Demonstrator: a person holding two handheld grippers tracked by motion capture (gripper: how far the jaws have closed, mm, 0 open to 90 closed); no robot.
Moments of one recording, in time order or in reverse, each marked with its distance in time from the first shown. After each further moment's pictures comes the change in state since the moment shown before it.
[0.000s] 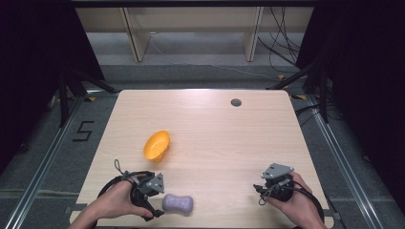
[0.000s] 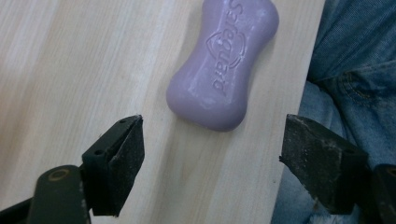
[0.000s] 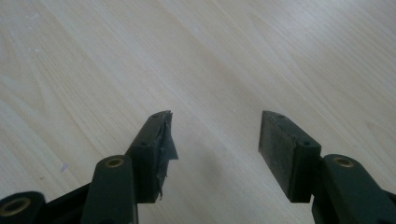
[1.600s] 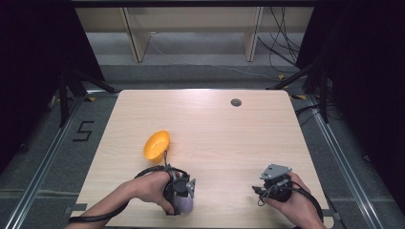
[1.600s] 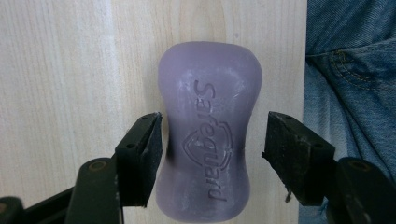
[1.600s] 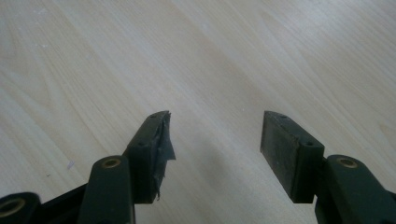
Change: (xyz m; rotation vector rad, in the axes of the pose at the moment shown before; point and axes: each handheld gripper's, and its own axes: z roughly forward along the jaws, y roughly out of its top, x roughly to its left) left arm 0.002 0.072 0.046 0.240 -0.151 0.253; right arm 0.002 0.001 0.003 0.009 0.018 -0.013
